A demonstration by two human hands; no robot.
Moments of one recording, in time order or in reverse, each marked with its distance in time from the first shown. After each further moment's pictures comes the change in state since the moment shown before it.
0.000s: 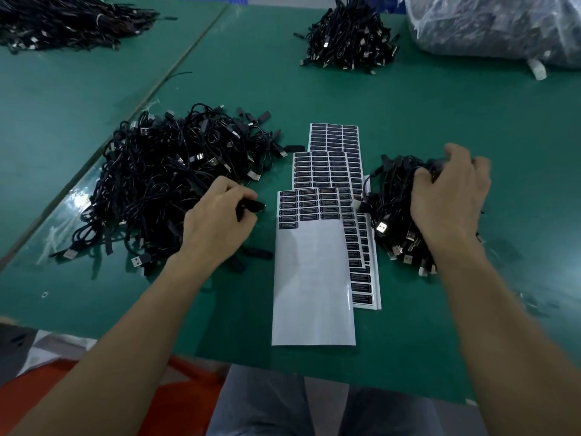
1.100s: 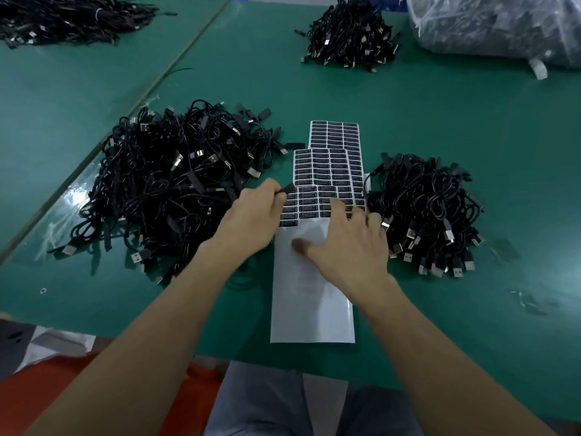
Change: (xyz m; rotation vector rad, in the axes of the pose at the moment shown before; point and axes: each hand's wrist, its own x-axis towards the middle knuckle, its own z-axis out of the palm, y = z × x) left_hand 0.015 0.042 0.010 -0.202 -0.279 -0.053; right_hand -0.090 -0.032 0.051 -0.387 -0.532 -0.232
